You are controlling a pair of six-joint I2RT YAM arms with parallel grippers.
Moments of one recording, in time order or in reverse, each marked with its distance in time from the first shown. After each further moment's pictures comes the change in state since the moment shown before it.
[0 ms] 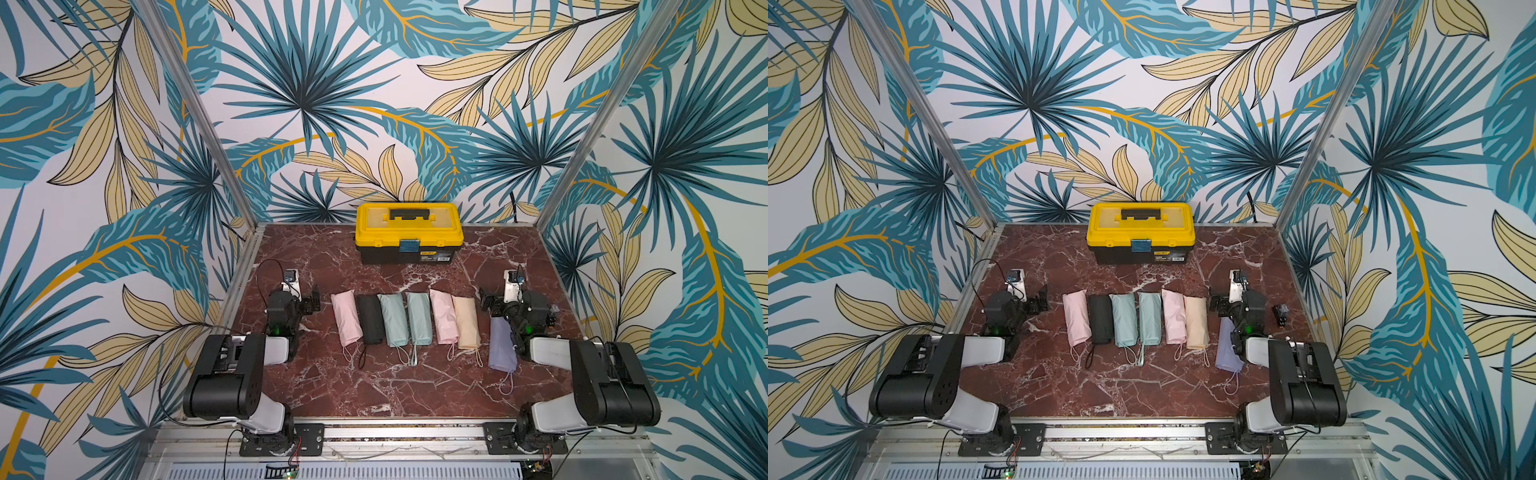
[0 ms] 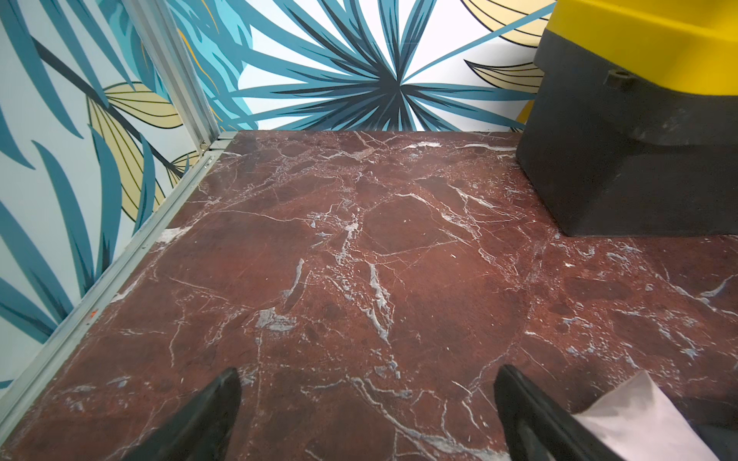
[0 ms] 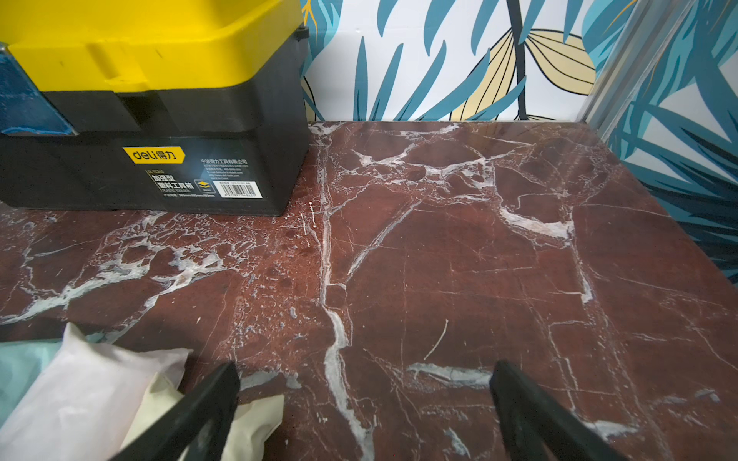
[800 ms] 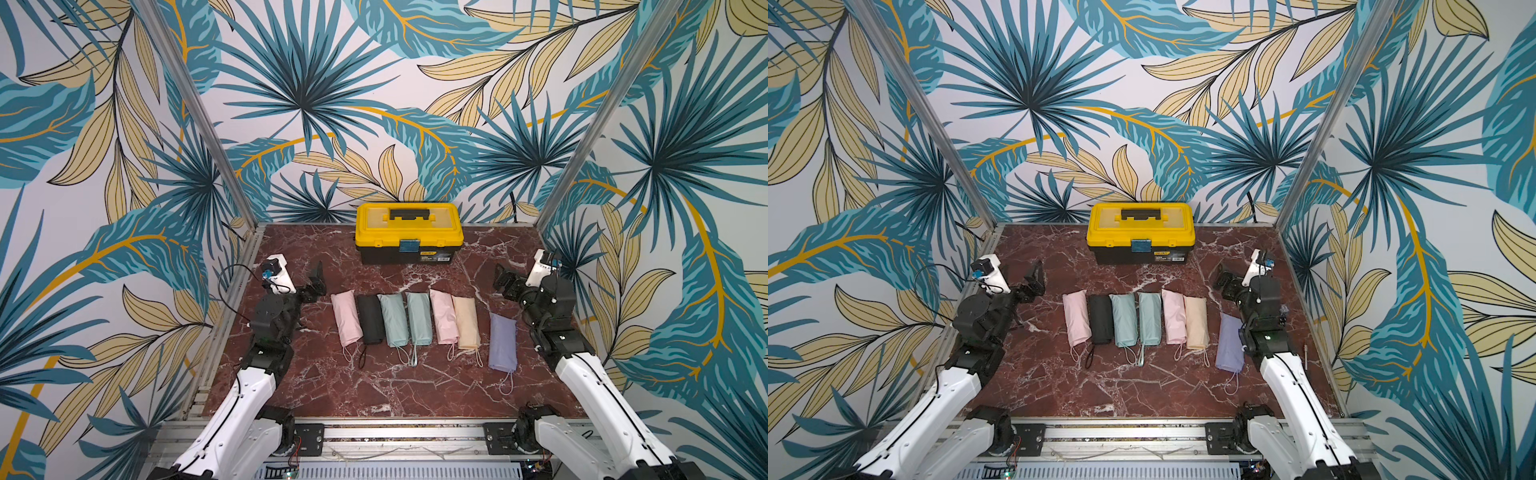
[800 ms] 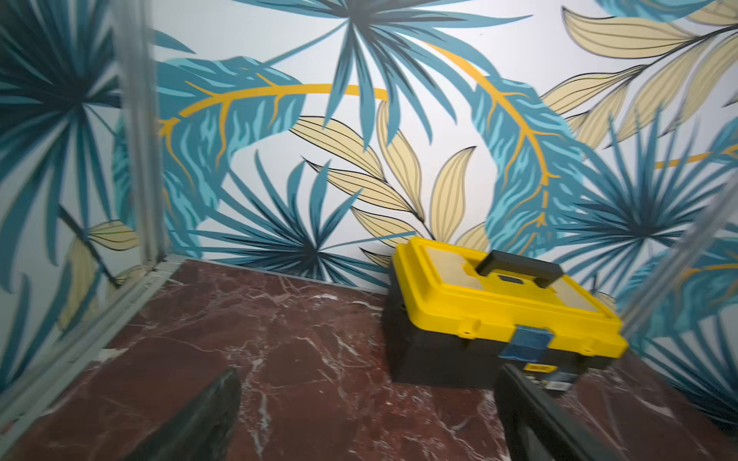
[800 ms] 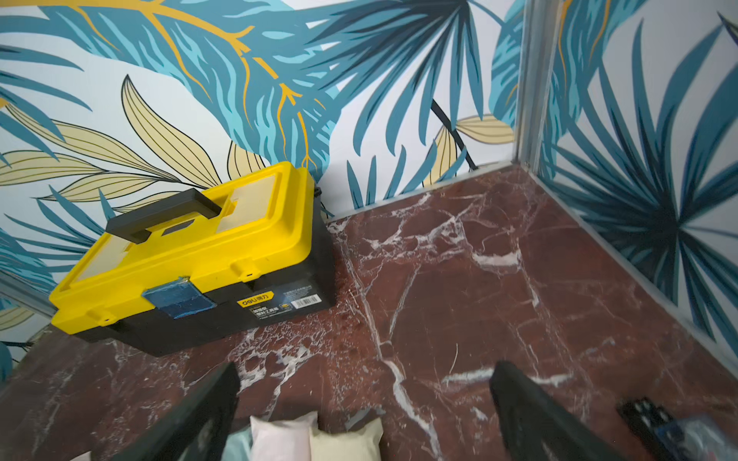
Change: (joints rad) left arm -0.187 -0.689 0.112 -0.466 -0.015 -0.310; right arm 0.133 -0.587 0.269 -0.797 0.252 0.395
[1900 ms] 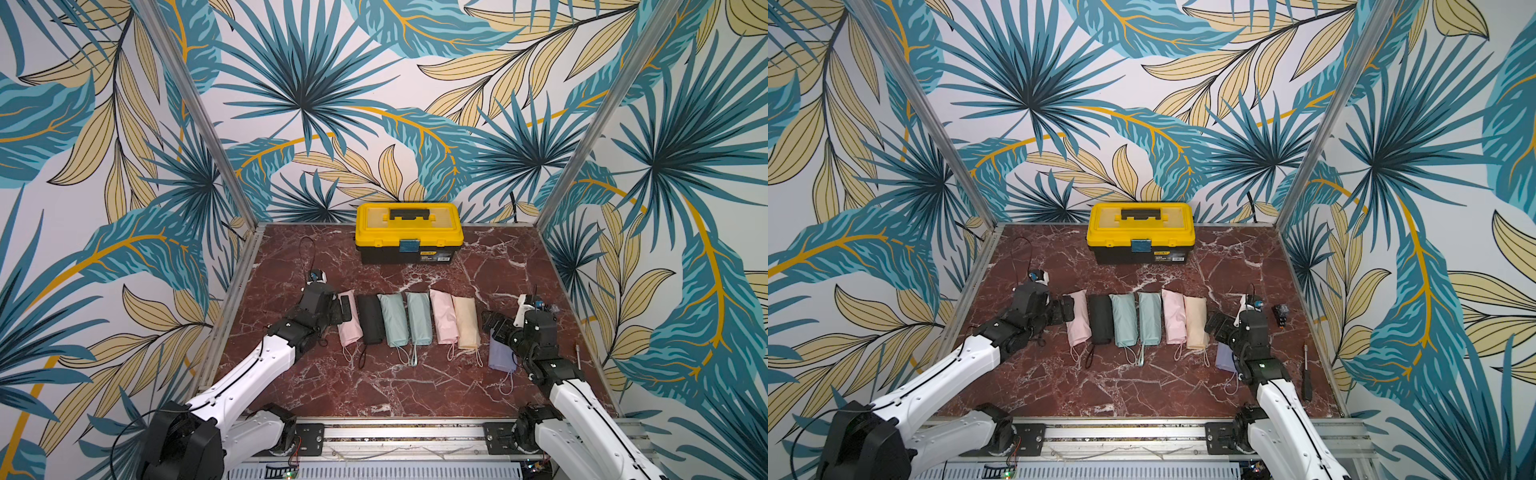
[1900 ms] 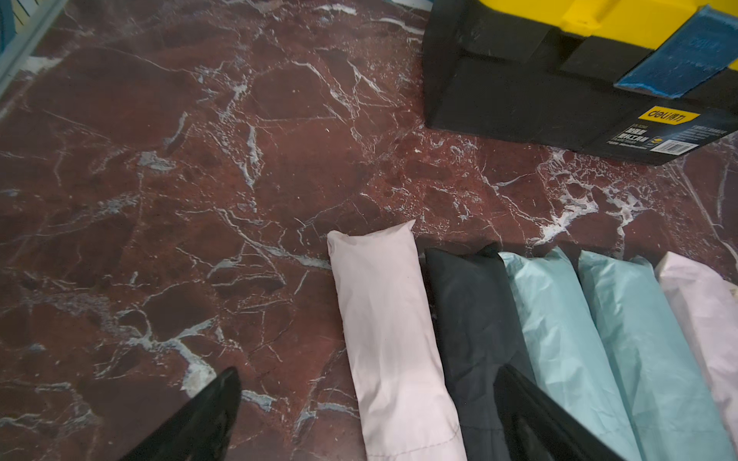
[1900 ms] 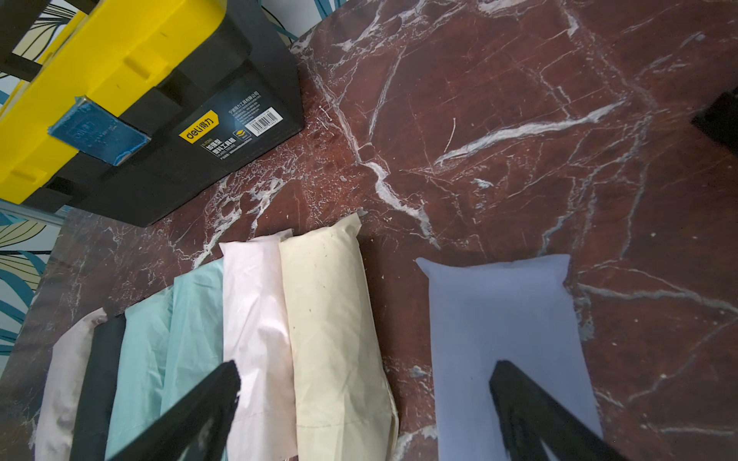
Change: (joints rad) left arm -0.235 0.307 0.217 -0.682 -0.168 -0.157; right arm 0.010 -0.125 -0.298 -0.130 -0.151 0.145
